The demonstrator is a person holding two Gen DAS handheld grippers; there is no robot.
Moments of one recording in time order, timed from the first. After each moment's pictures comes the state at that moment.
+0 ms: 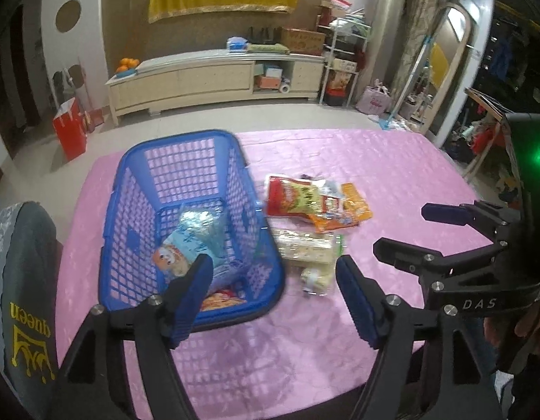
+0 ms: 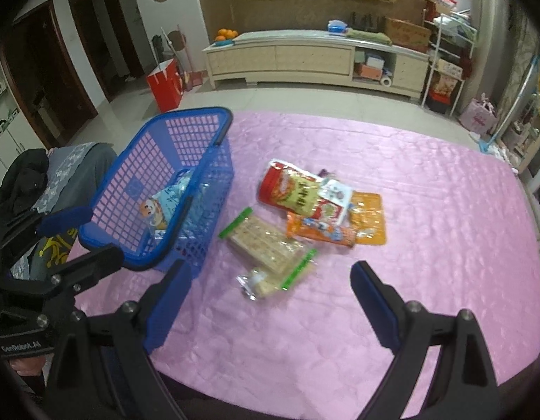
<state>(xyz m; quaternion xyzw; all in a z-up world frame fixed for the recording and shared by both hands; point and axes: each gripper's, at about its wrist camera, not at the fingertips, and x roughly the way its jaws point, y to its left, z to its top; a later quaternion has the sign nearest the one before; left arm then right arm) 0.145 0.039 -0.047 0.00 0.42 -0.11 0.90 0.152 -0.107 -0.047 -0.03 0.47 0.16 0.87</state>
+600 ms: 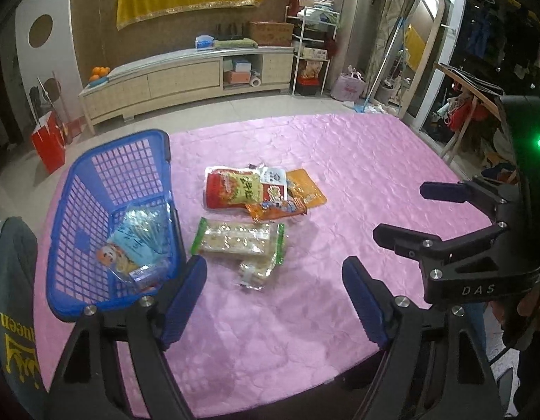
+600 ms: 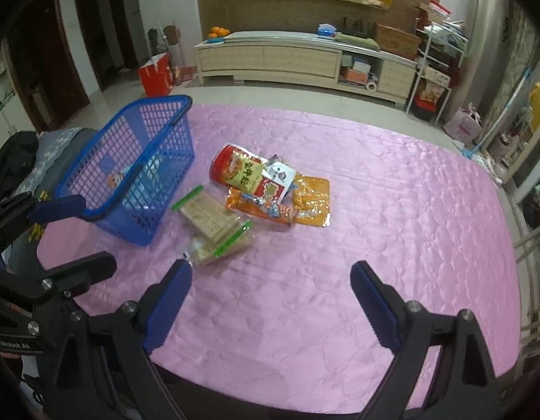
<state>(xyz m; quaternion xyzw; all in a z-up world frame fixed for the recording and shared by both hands) 0.132 -0.040 -0.064 0.02 0.43 -0.14 0.89 0.140 -0.171 -0.060 -0.07 0.46 0.16 0.87</state>
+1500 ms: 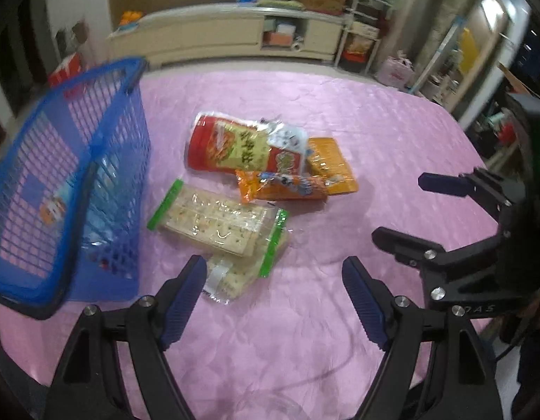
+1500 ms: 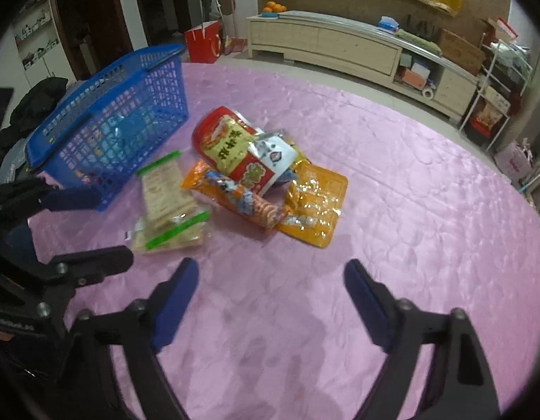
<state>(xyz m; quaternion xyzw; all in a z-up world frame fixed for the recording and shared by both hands) 0.204 -0.082 -0.154 -0.04 0.50 -0.05 0.86 0.227 -0.199 -0.147 -0.14 0.47 0.27 0.83</state>
